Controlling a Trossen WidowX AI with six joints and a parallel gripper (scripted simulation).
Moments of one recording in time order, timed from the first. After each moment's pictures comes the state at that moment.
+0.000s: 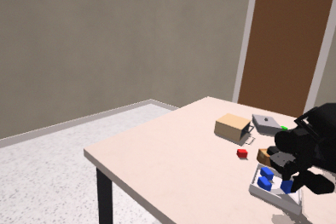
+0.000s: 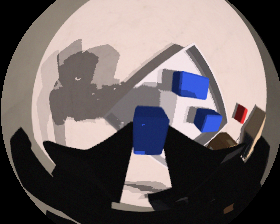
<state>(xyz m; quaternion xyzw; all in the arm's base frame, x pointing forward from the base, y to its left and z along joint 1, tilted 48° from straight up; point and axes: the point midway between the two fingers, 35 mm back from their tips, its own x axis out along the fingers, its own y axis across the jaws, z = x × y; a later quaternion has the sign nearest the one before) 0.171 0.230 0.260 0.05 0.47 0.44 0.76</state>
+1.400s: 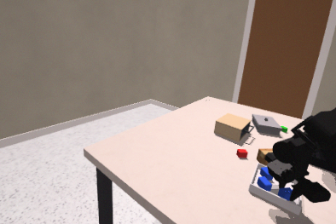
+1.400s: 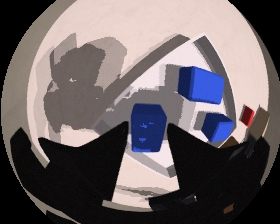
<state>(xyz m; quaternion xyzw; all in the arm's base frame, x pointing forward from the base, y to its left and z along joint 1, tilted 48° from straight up) 0.175 0.248 0.240 0.05 0.47 0.44 0.76</state>
